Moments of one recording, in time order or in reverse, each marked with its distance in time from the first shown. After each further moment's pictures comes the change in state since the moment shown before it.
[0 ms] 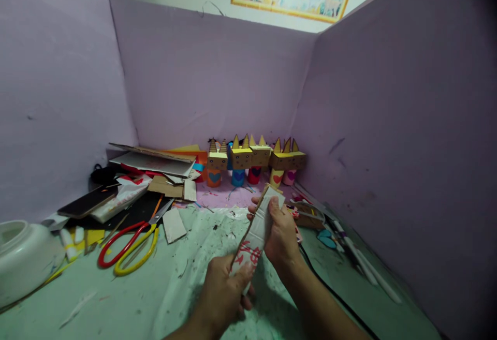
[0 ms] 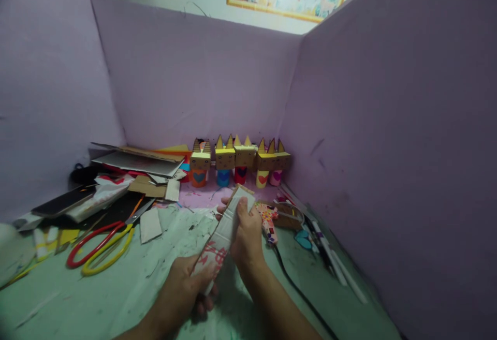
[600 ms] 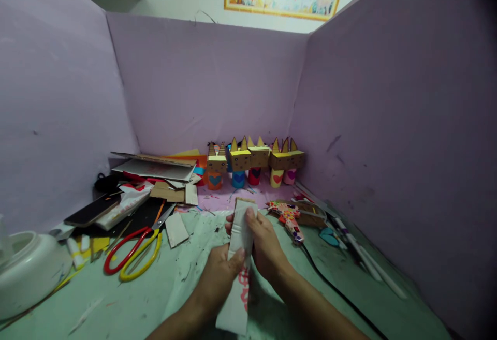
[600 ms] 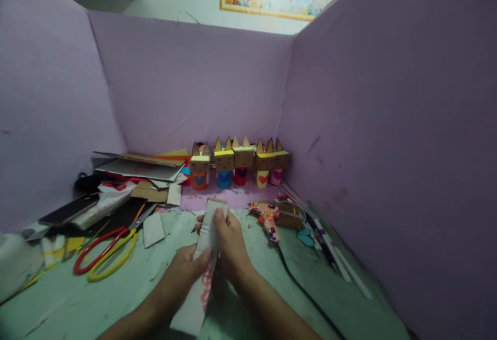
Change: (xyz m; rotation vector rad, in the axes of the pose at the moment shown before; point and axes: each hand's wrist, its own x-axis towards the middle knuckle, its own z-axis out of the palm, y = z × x) left_hand 0.015 0.005 -0.018 -0.077 -0.057 0.141; right_hand -0.019 0.020 0.009 -0.122 -0.156 0.155
